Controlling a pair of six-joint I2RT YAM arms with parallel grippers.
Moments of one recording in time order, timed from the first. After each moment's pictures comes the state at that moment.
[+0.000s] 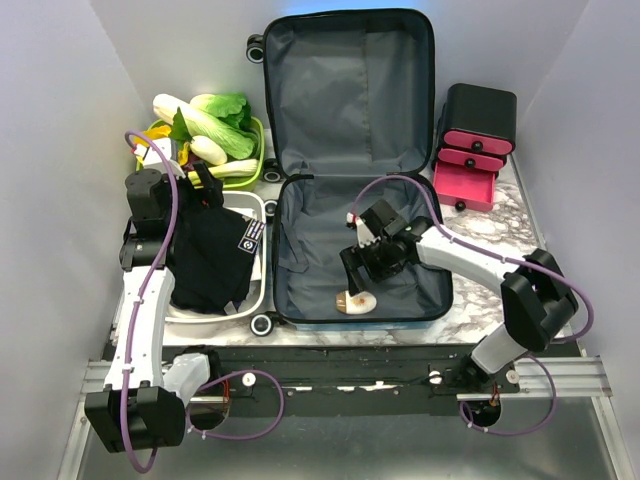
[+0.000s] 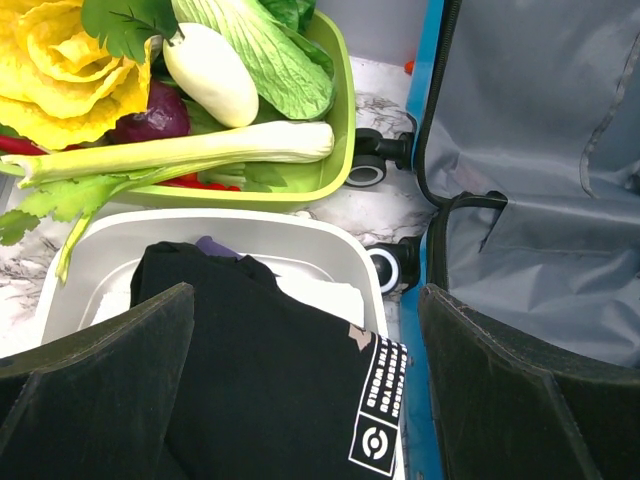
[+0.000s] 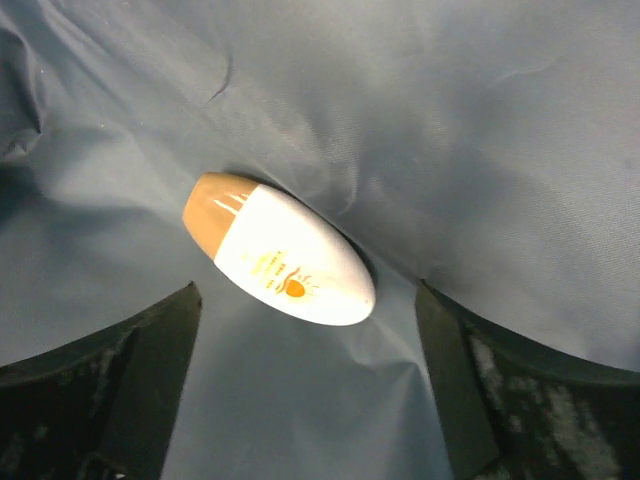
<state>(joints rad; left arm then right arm) 0.09 1.00 0.98 -0.26 0.17 -0.22 0.69 1.57 1.05 -0.65 -0.25 0.20</state>
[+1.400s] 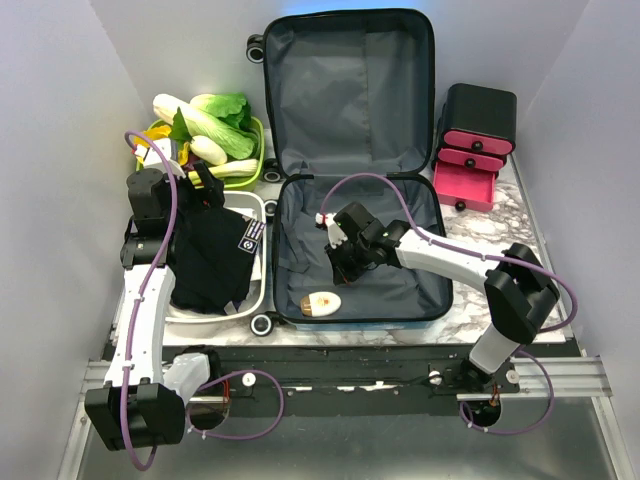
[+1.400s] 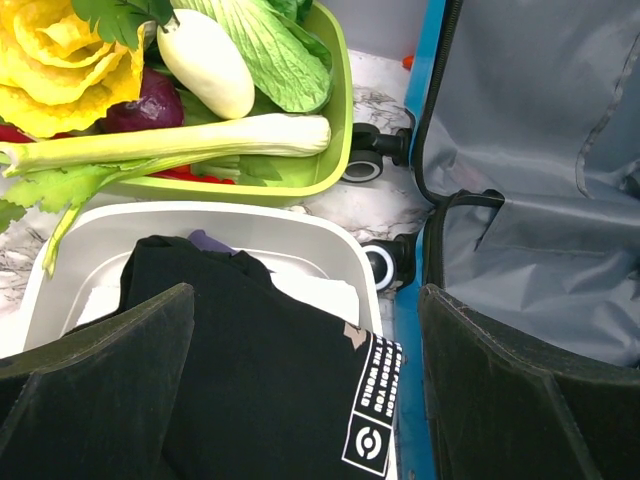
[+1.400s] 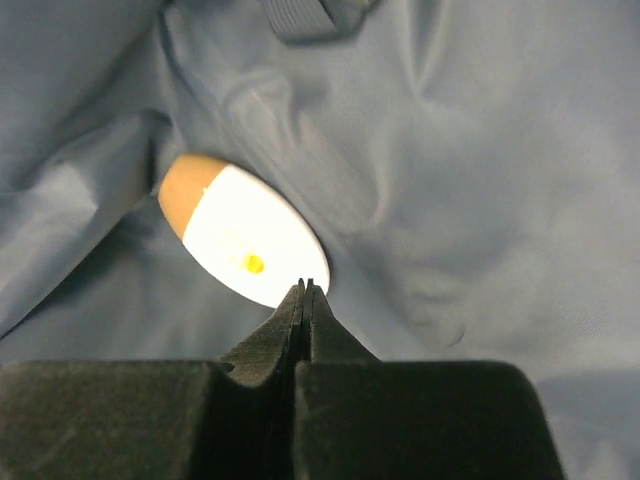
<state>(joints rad) 0.09 1.01 0.98 -0.26 0.17 -0.25 0.84 1.68 1.14 -0.50 -0.25 0.18</state>
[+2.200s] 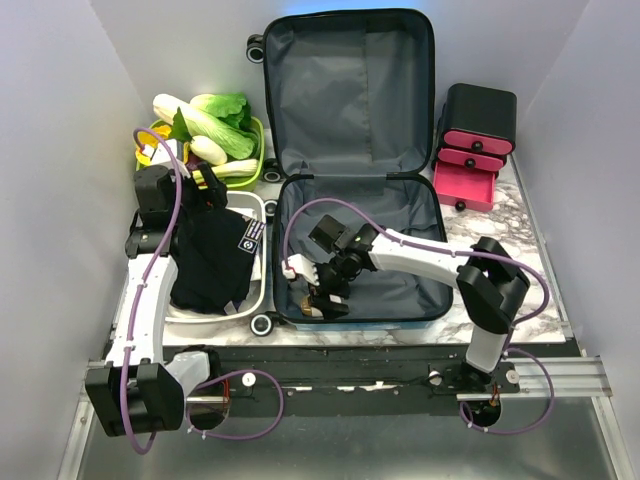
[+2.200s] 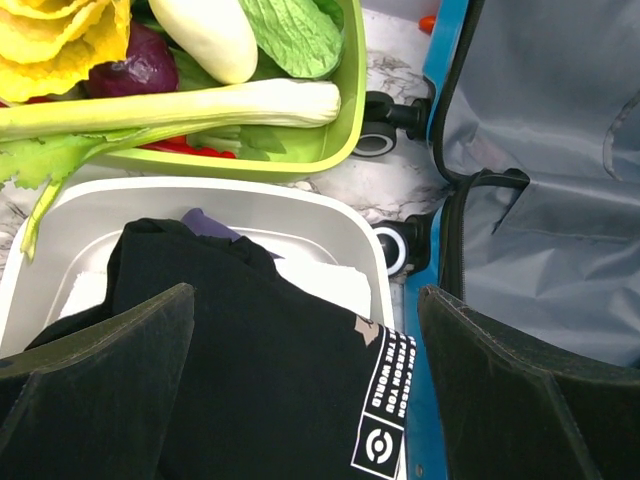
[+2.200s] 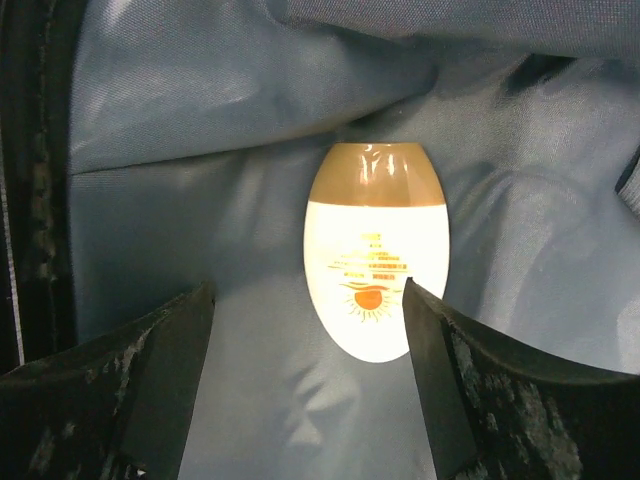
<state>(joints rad) 0.09 1.07 0.97 -0.26 0.18 -0.25 0.95 1.81 1.28 -0.68 -0.55 -0.63</state>
